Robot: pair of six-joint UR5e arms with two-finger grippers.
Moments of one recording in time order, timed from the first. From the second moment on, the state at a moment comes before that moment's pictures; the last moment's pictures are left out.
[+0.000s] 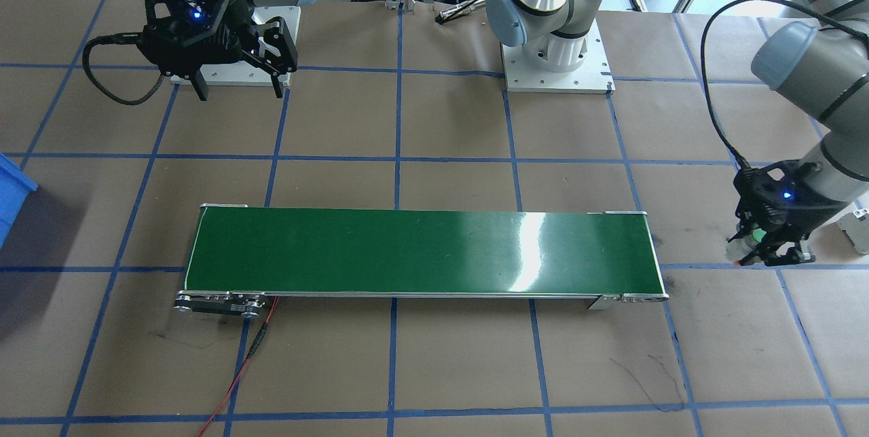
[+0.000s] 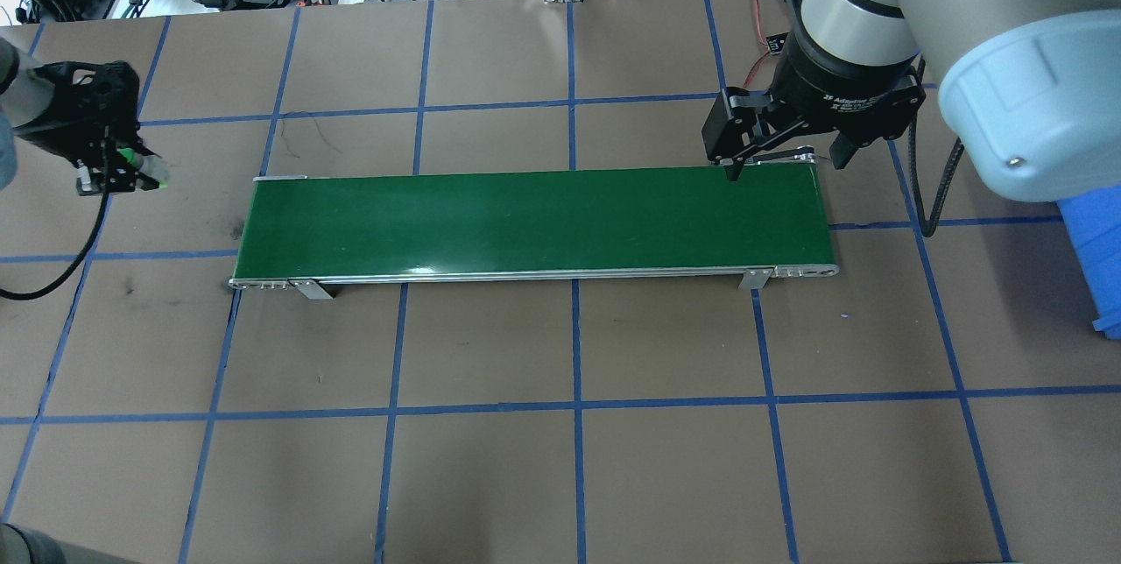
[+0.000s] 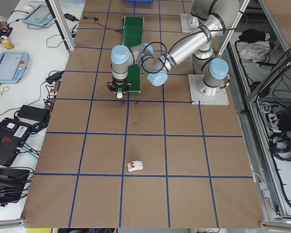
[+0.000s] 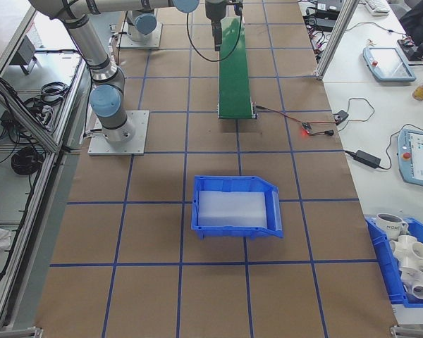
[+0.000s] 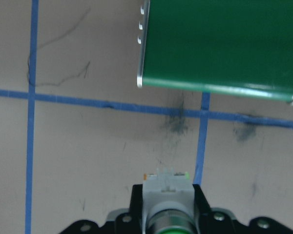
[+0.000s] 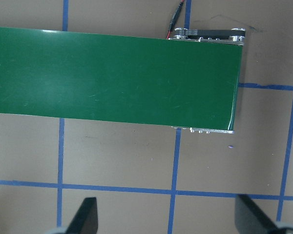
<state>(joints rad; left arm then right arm) -1.06 -1.82 -1.73 -1.06 1.49 1.96 1.68 -1.65 1.63 -1.60 -1.58 0.04</state>
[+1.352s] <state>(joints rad) -1.33 -1.80 -1.84 -1.09 1.49 1.93 1.68 -1.65 1.64 -1.60 -1.58 0.05</state>
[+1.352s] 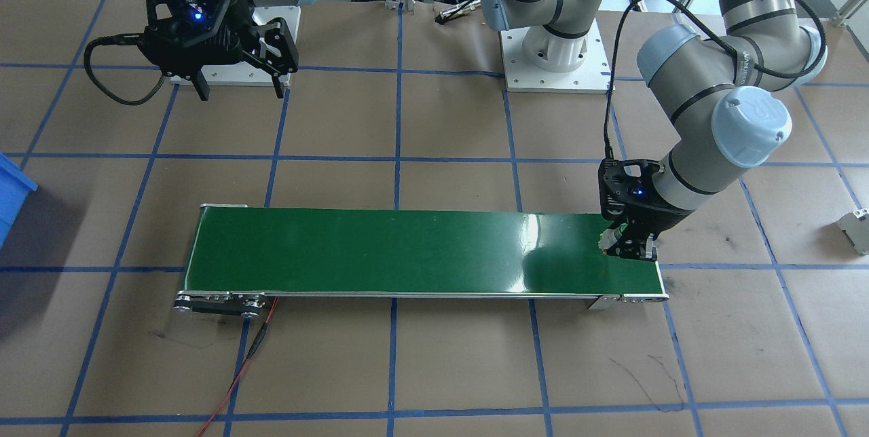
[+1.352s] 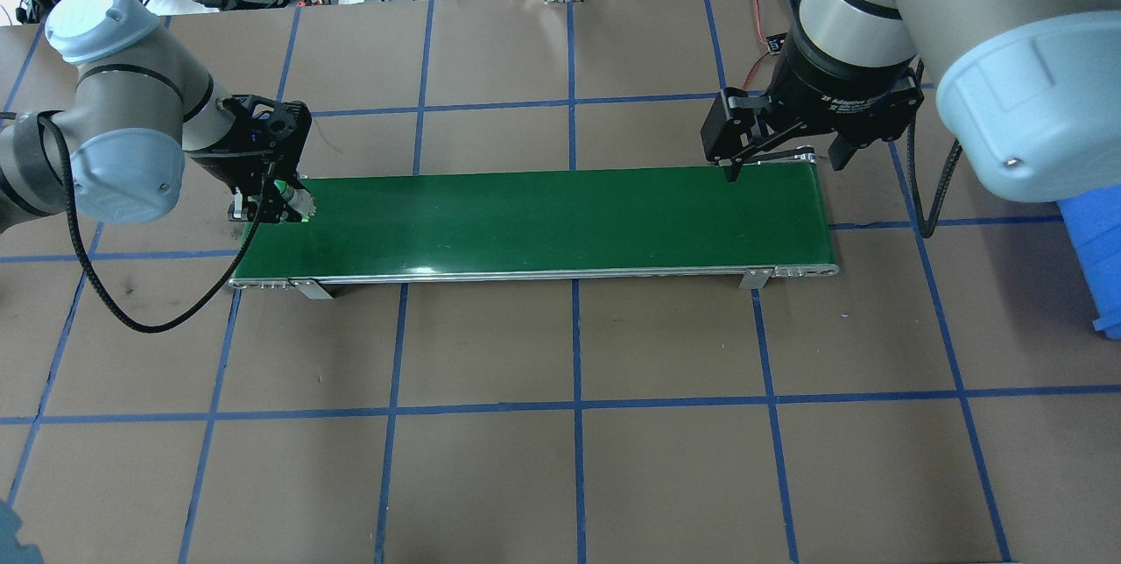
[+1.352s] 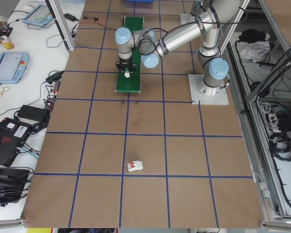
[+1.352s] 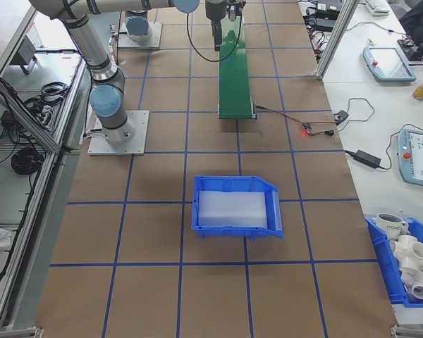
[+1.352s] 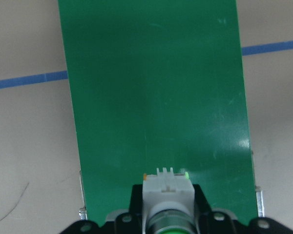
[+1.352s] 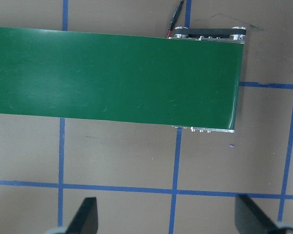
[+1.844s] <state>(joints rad) -1.33 -1.81 -1.85 -1.09 1.51 1.94 1.68 -1.65 1.63 -1.60 -1.58 0.05</state>
